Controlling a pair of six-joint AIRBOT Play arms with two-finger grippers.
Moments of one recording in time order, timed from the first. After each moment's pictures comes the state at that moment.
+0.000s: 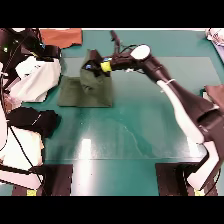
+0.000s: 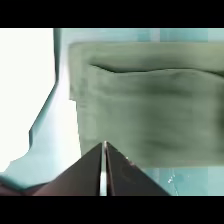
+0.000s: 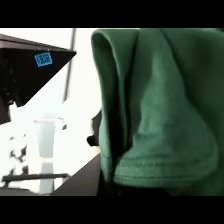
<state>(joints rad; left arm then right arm) -0.19 -1.58 2.03 1.66 -1.49 -1.66 0.56 -1.89 1.96 -0.44 0.91 1.65</state>
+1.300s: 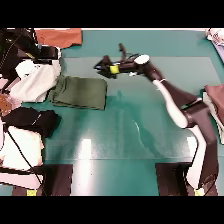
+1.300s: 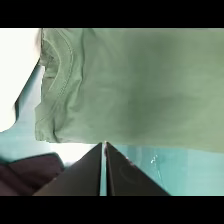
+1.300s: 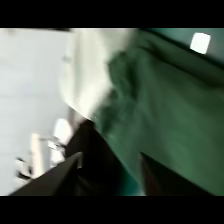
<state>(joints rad) -0.18 -1.55 2.03 1.61 -1.58 -1.70 0.34 -2.05 1.96 -0.45 1.08 1.57</state>
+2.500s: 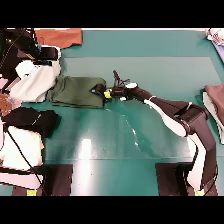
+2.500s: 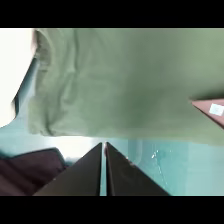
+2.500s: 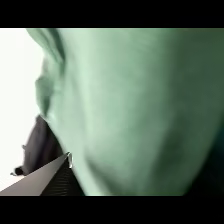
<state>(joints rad) -0.18 -1.55 2.03 1.61 -1.60 -1.70 0.55 -2.04 1.59 0.03 0.70 1.11</state>
